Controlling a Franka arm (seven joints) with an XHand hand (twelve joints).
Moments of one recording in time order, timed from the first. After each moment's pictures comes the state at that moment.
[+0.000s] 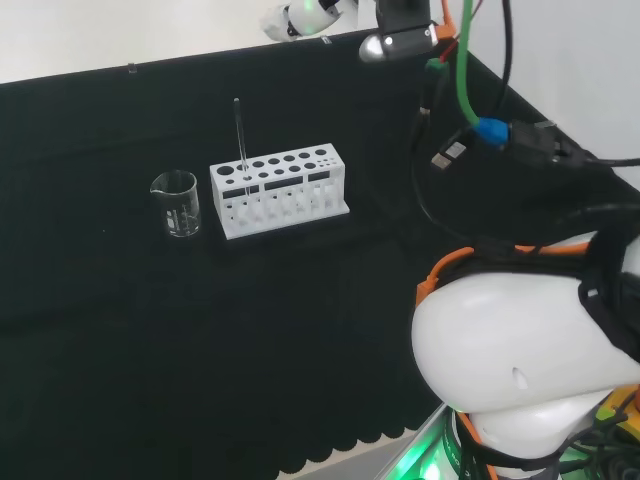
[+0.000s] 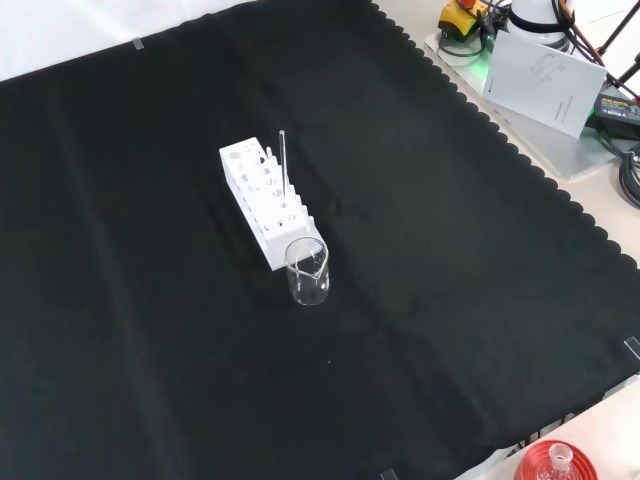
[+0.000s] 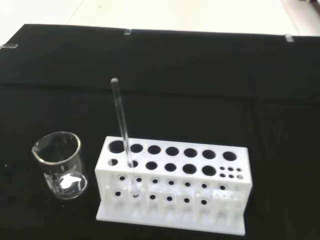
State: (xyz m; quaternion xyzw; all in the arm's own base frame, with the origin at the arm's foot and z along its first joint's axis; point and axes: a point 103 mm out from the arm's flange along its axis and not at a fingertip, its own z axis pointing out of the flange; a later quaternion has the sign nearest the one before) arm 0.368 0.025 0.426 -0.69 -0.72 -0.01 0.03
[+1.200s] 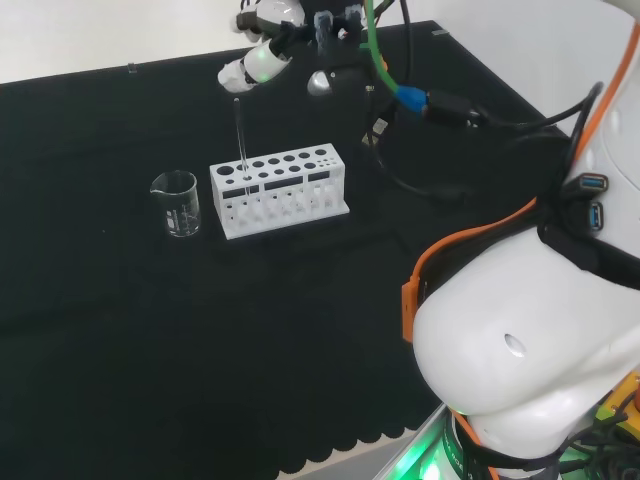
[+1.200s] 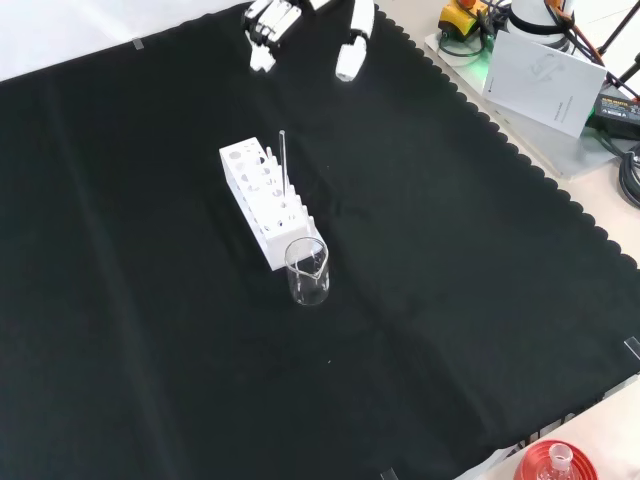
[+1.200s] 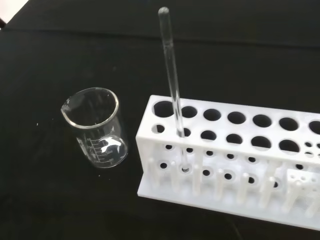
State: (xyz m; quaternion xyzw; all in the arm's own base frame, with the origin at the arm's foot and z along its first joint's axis) arm 0.448 0.061 0.337 -0.64 -0.76 0.02 0.11
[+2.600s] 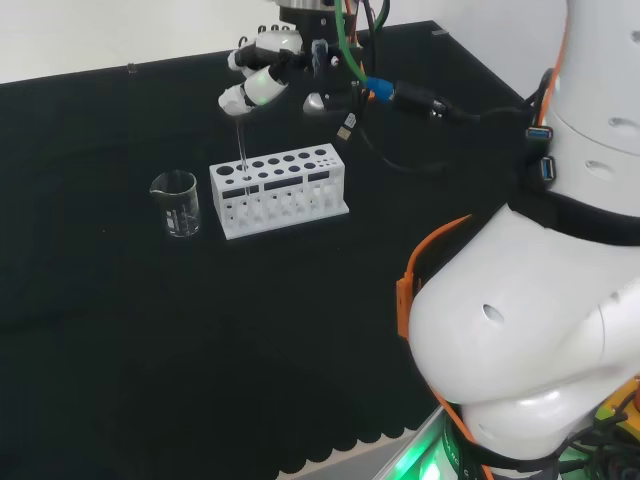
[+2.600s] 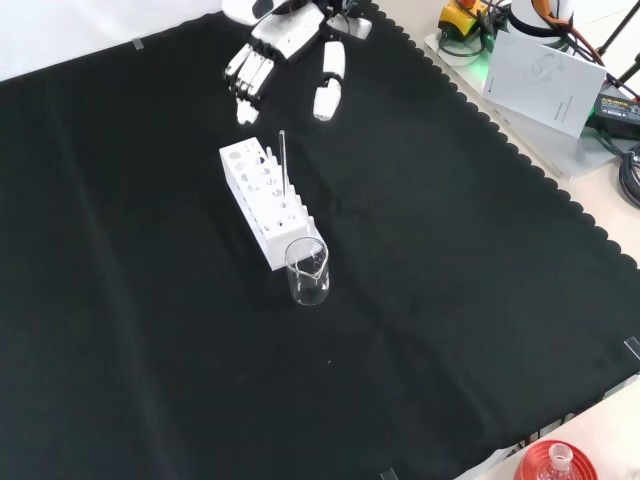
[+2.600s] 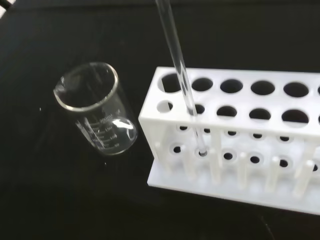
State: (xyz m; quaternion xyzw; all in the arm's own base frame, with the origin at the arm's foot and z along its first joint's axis) arm 0.488 0.055 0.274 -0.62 -0.77 0.02 0.17
